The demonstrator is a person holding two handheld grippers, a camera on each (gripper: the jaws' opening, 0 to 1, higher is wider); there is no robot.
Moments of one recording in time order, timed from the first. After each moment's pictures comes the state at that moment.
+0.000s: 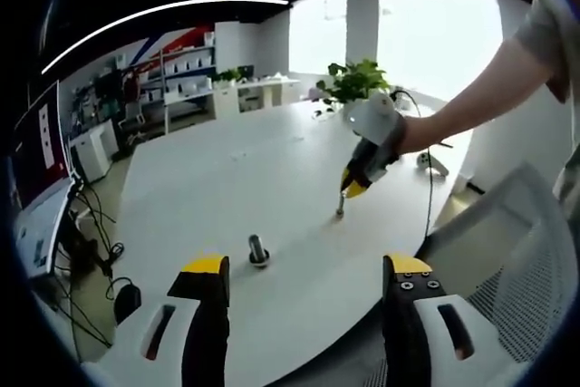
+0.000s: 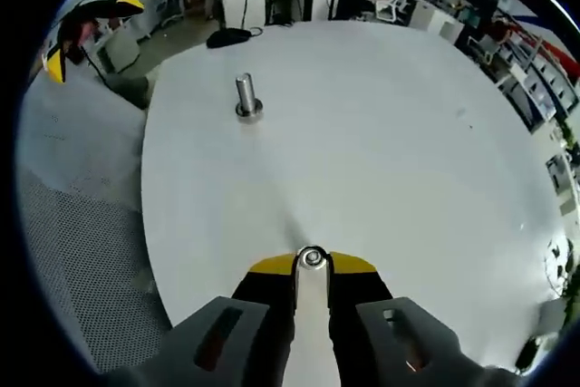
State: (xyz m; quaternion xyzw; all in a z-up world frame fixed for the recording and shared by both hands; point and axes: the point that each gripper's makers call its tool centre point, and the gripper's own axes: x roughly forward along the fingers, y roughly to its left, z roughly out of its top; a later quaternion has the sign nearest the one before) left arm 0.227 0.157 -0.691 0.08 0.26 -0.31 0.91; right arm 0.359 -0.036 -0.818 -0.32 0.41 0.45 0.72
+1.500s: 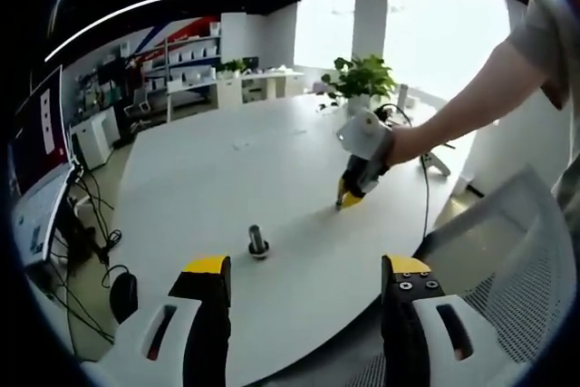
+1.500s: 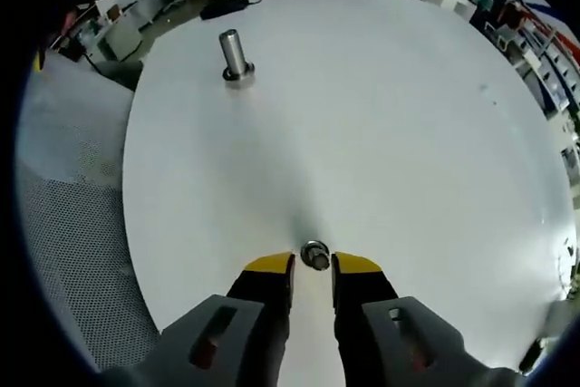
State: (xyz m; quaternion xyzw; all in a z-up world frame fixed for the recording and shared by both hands) left arm 0.227 0.161 -0.700 0.06 0.29 -0.30 0.91; right arm 0.364 -0.044 -0.863 -0.32 0.46 0.45 0.70
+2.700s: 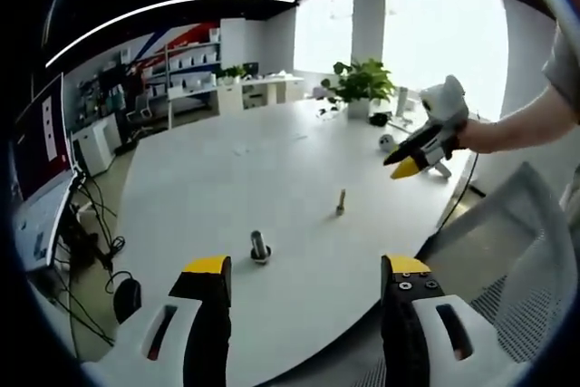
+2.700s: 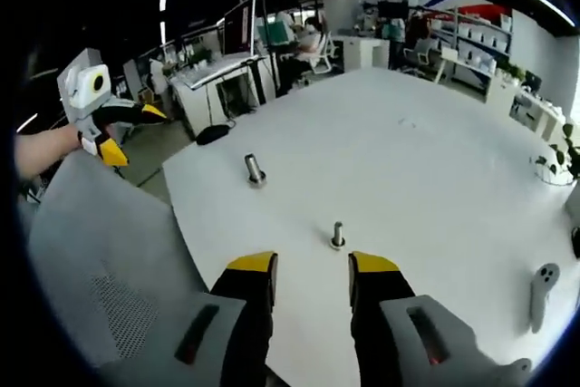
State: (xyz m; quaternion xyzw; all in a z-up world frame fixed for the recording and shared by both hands) left arm 0.226 0.160 -0.692 0.07 0.27 -0.30 0.91; right arm 0.300 -0.070 -0.733 -0.09 0.33 0.39 0.85
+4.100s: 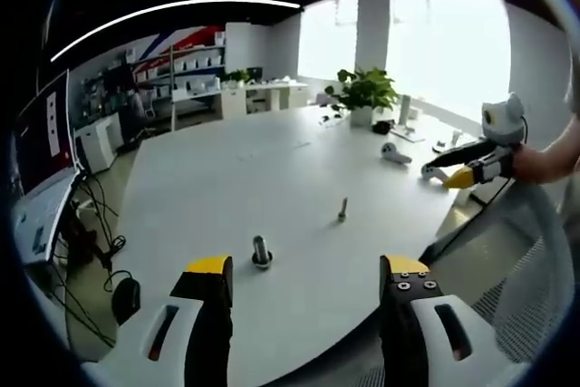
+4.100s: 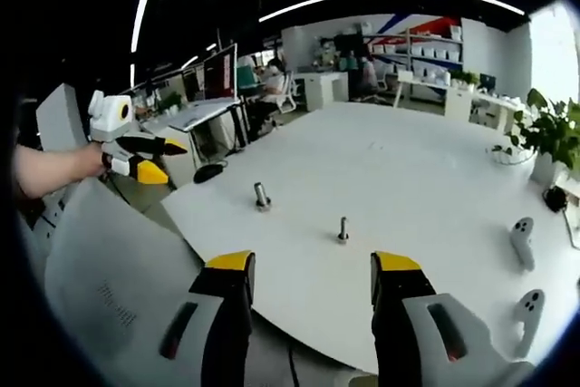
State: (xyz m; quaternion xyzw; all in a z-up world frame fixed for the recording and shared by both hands) left arm 0.229 0.164 -0.689 0.06 0.26 -0.29 0.92; right arm 0.231 -0.088 -0.697 -0.04 0.27 0.31 0.91
